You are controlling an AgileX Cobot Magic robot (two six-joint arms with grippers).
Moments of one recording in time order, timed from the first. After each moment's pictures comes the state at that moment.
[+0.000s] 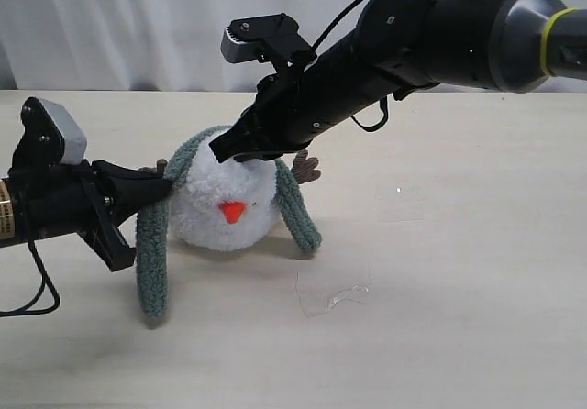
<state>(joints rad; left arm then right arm) -0.07 1.68 -0.53 1.09 -0.87 -0.44 0.55 1.90 -1.45 0.61 0.63 -0.59</state>
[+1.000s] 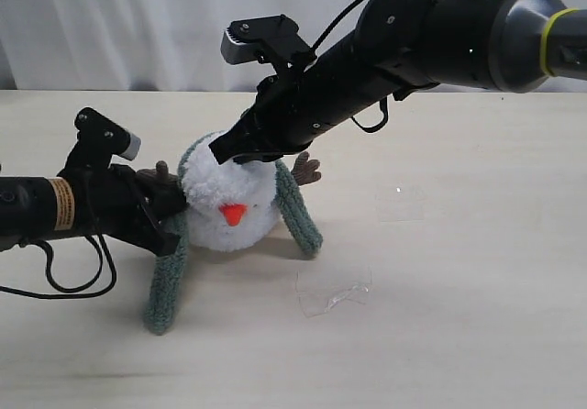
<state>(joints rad) -0.23 1.78 -0.65 0.96 -0.57 -0.59 0.55 1.90 -1.45 0.61 0.64 -0.59</state>
